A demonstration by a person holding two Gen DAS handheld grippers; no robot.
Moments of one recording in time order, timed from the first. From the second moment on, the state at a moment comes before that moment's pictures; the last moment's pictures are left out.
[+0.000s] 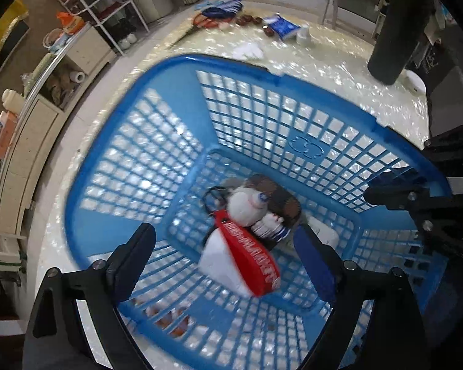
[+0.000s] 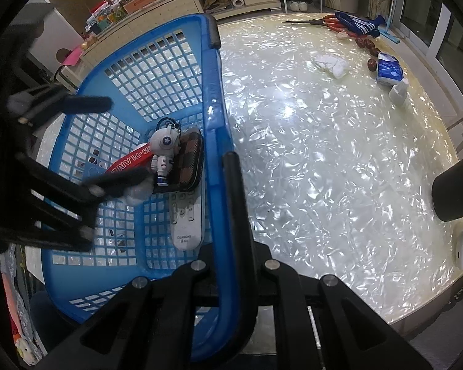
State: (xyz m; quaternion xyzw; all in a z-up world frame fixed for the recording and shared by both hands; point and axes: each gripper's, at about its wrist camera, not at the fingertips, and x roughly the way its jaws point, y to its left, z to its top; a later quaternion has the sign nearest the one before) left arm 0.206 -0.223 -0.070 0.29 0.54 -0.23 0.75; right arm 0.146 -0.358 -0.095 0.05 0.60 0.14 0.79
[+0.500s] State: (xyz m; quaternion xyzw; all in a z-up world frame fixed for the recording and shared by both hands) left arm 0.182 -0.104 0.000 0.20 0.56 -0.18 0.79; right arm 0.152 -0.355 -0.100 0.04 0.61 0.13 0.78
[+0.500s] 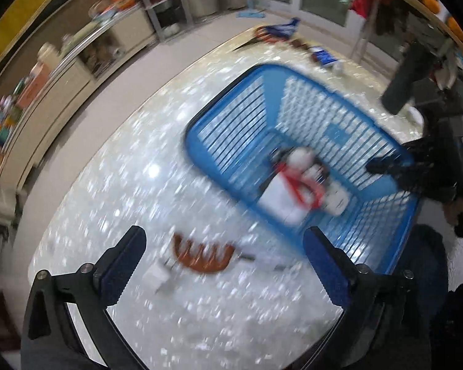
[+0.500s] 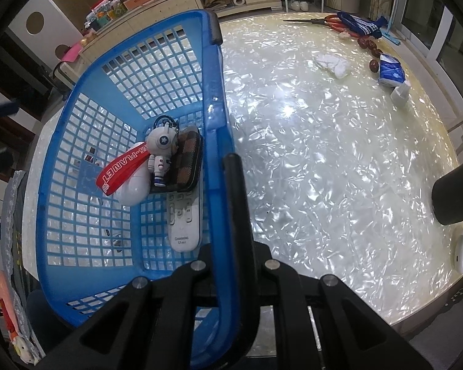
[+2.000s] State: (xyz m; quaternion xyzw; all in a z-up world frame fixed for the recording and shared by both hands) left arm 0.194 -0.003 -0.156 -0.22 0.63 0.17 0.73; right arm 0.156 -0.358 -0.104 0.04 0.60 0.16 0.78
